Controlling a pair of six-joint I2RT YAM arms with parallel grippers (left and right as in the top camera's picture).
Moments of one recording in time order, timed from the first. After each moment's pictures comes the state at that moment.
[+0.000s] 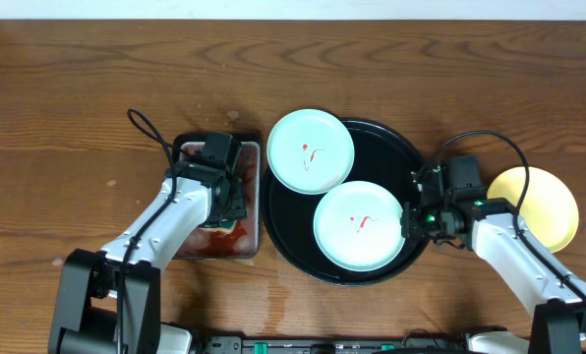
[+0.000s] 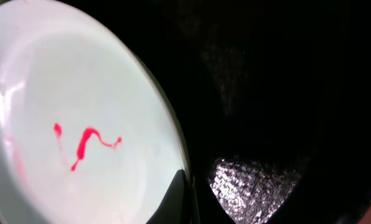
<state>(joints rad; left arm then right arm) -0.25 1.58 0.87 -0.73 -0.09 -0.43 0.15 1.43 0.64 -0.50 -0.30 0.22</state>
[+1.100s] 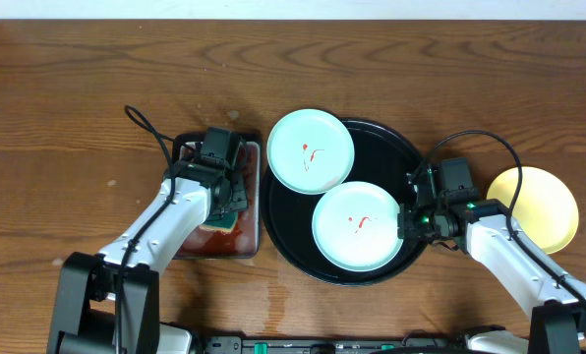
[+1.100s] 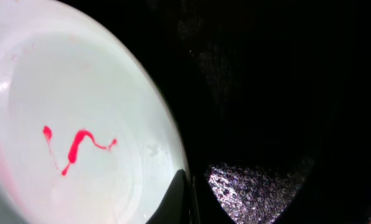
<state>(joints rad) -0.25 1.57 0.88 -0.64 -0.09 -0.43 0.19 1.43 0.64 -0.48 -0.25 0.24</state>
